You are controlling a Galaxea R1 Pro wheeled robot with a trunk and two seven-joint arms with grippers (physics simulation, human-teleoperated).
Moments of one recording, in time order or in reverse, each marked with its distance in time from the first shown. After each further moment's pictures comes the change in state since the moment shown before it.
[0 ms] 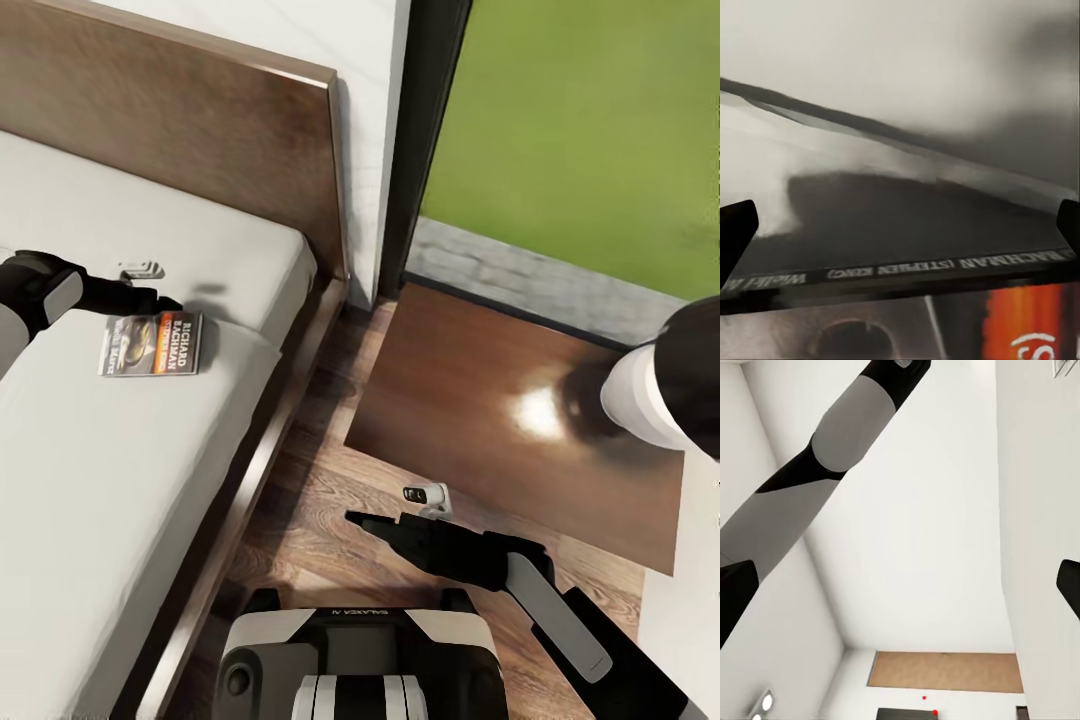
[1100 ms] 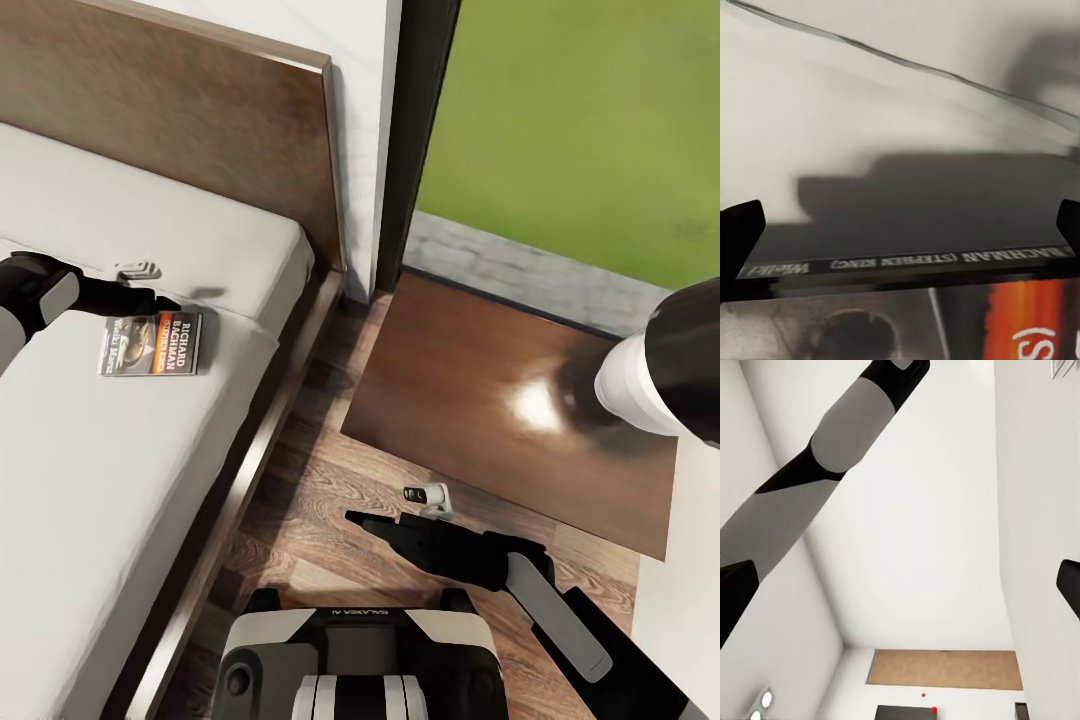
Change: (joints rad) left arm 0.000 0.007 0.014 0.005 0.010 0.007 -0.002; right arm 0.000 0.000 -0.001 0.000 0.000 0.000 -0.002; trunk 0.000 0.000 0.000
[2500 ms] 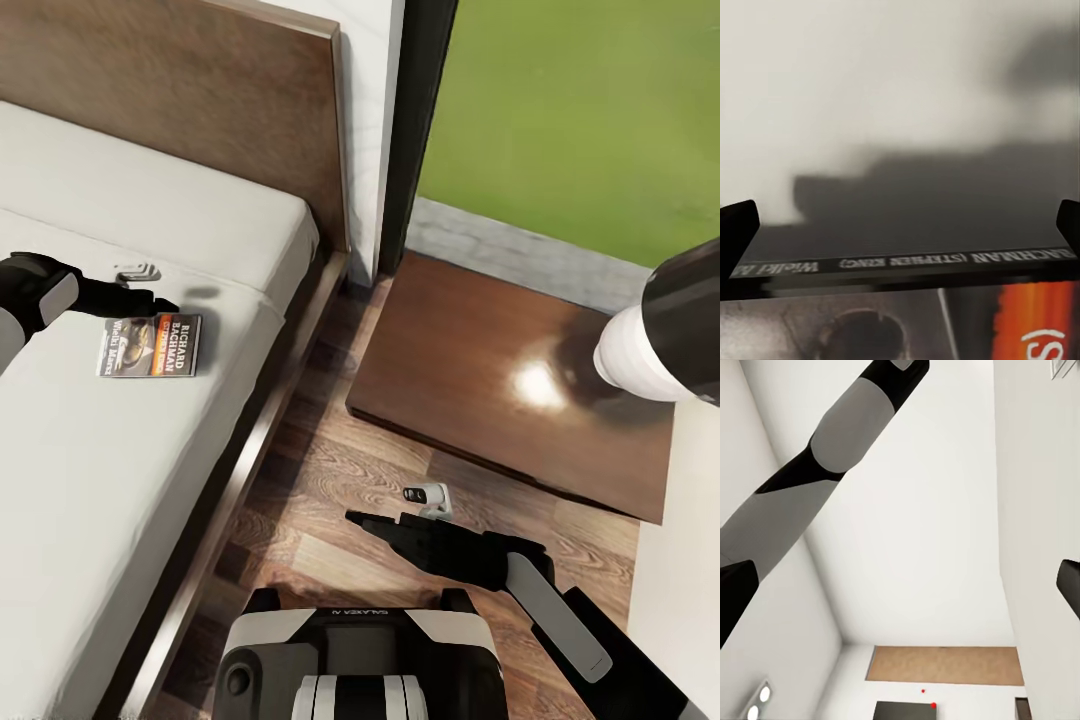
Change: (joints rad) left arm 0.001 0.002 -0.011 0.001 -0.006 0.003 0.001; right arm 0.000 0.000 0.001 0.001 0.000 0.000 0.000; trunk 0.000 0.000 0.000
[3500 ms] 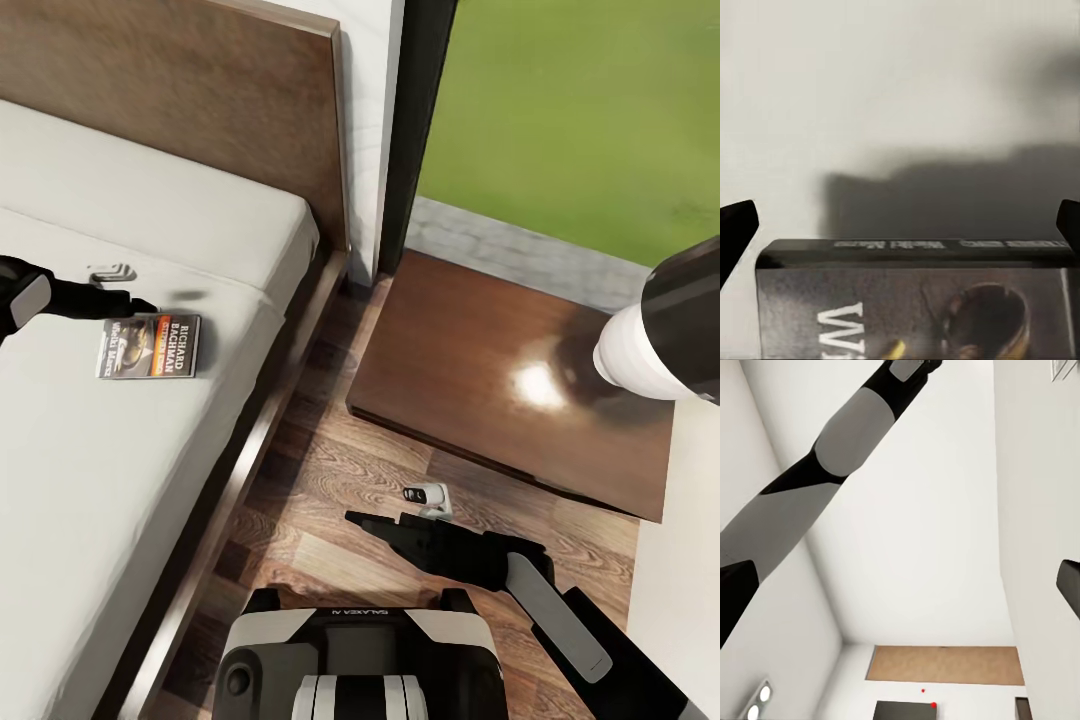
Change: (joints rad) left arm 0.000 0.058 0.009 -0.002 0.002 -0.011 0.011; right arm 0.000 0.000 0.001 0.000 0.000 0.000 0.000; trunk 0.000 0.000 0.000
